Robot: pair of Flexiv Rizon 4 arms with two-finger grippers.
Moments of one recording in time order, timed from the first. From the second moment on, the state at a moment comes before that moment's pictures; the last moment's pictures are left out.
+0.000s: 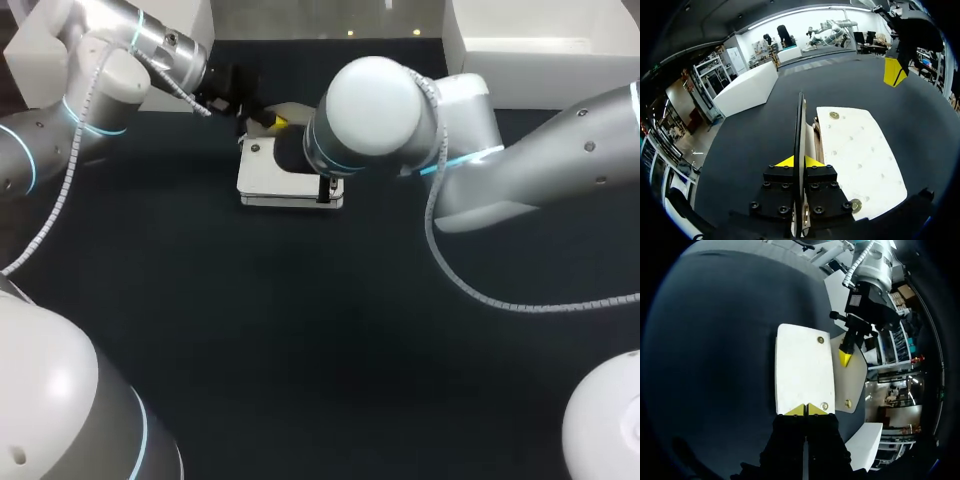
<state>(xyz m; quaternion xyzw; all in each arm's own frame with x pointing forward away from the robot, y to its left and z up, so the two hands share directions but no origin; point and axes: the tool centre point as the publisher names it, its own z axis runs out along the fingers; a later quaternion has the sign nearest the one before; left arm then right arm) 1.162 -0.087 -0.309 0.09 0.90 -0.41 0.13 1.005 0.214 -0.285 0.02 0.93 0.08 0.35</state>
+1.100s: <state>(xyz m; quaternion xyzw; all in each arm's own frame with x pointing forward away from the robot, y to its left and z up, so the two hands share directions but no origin) 1.146 -0.086 -0.334 0.09 0.90 -0.41 0.10 0.999 0.214 -0.348 0.01 0.92 0.03 0.39</state>
